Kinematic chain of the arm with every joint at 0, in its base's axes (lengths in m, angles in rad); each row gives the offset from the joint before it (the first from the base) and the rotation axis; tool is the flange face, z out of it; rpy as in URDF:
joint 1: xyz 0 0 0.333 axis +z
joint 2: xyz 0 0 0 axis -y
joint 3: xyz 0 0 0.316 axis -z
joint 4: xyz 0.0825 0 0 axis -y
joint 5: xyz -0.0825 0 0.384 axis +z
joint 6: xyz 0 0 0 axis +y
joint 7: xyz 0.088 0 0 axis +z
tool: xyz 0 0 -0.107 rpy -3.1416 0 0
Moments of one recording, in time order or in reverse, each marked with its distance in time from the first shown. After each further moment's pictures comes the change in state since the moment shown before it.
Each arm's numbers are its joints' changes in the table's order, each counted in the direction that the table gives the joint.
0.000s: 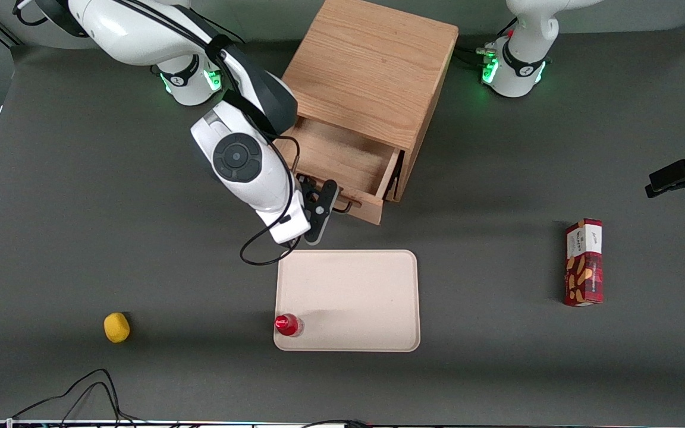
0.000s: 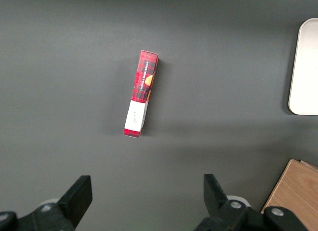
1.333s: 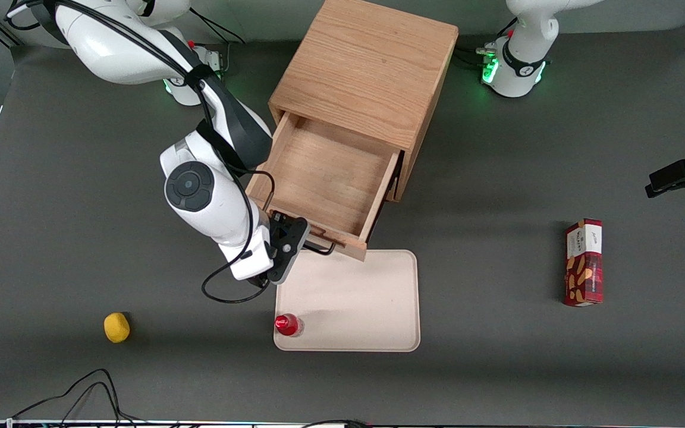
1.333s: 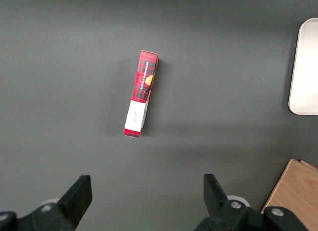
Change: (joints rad) arm -0.021 -0.049 0.094 0.071 0.000 -0.122 0.057
